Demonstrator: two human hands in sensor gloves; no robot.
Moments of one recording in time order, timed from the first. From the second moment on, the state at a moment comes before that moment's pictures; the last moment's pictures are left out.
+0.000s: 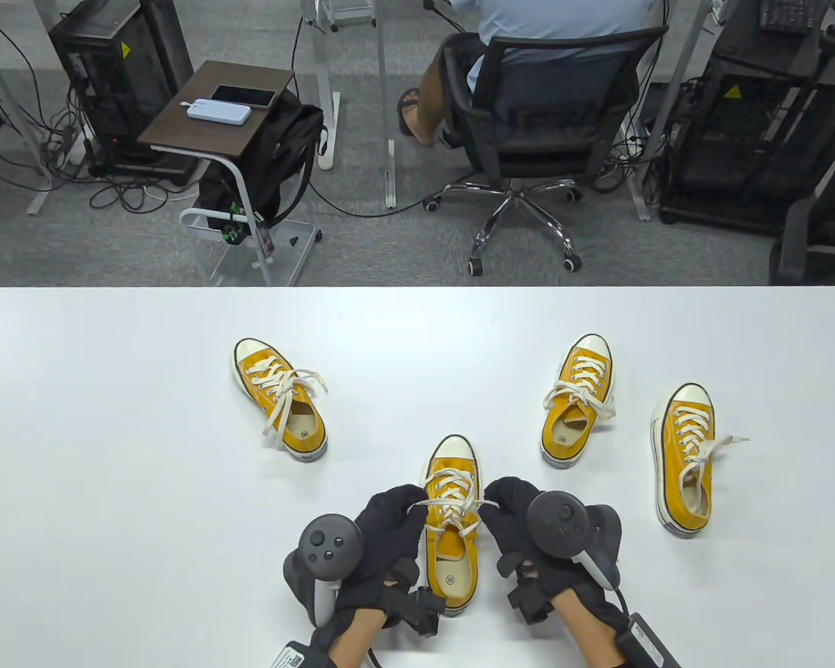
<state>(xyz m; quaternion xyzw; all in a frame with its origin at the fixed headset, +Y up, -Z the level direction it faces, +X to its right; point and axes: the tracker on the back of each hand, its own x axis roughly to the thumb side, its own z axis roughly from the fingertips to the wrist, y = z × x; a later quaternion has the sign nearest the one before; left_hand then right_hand) -0.114 -0.764 -0.253 0.07 0.05 0.53 0.84 0.147 -0.728 -0.281 0.08 -0.07 0.95 0.28</state>
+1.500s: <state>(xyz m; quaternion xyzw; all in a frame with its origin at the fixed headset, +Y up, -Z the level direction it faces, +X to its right) -0.154 -0.770 -0.255 0.08 0.18 0.50 0.84 0.188 -0.733 -0.293 -0.05 -0.08 0.94 0.34</state>
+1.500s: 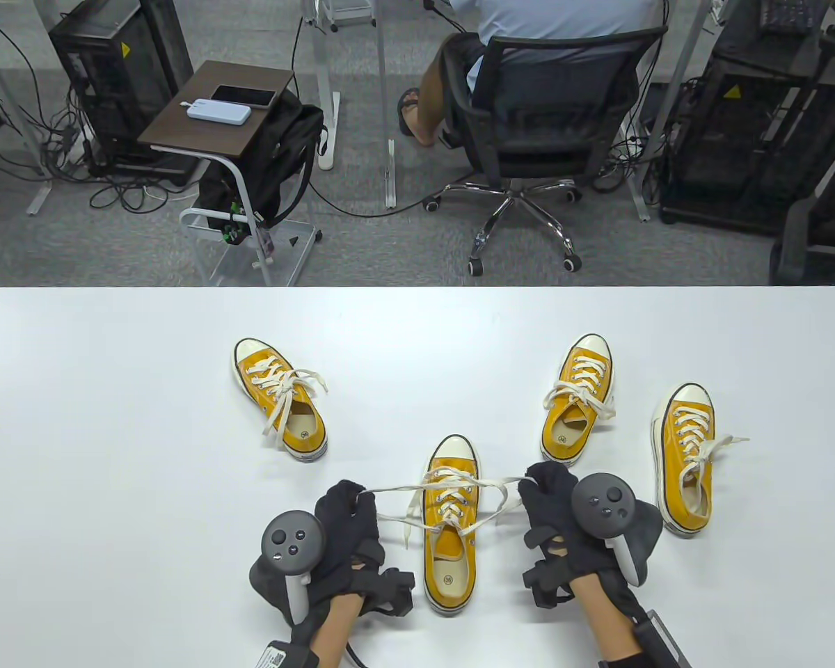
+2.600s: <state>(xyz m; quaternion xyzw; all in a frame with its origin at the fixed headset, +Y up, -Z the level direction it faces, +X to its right) -0.208 -0.777 -0.255 0.08 0.30 0.46 0.83 0.244 -0.738 -0.300 -0.17 -0.07 0.90 0.40</state>
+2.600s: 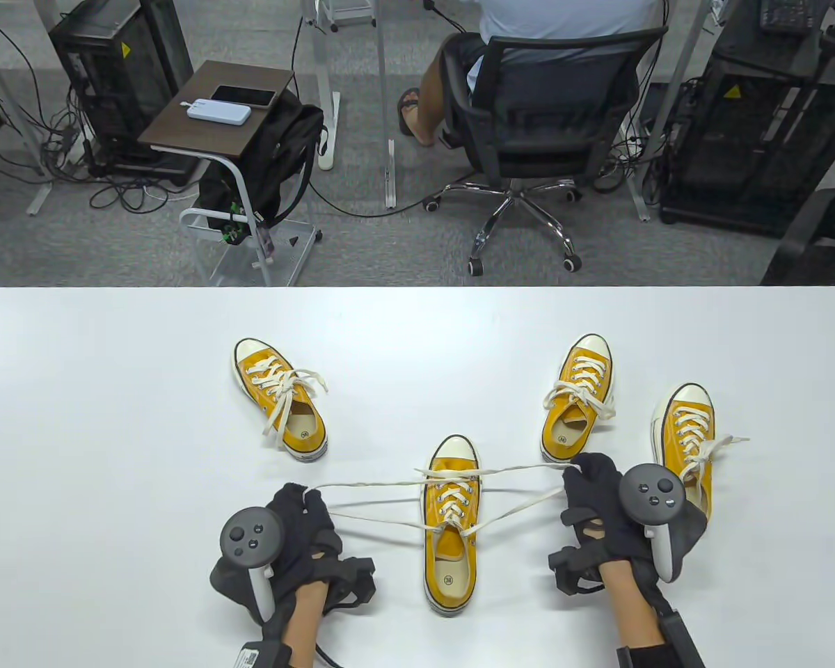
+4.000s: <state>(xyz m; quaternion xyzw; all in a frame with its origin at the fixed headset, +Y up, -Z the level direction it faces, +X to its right) -0.177 -0.722 -0.247 0.01 0.07 0.47 0.88 0.221 -0.736 -0.301 -0.11 0.00 0.93 0.34</state>
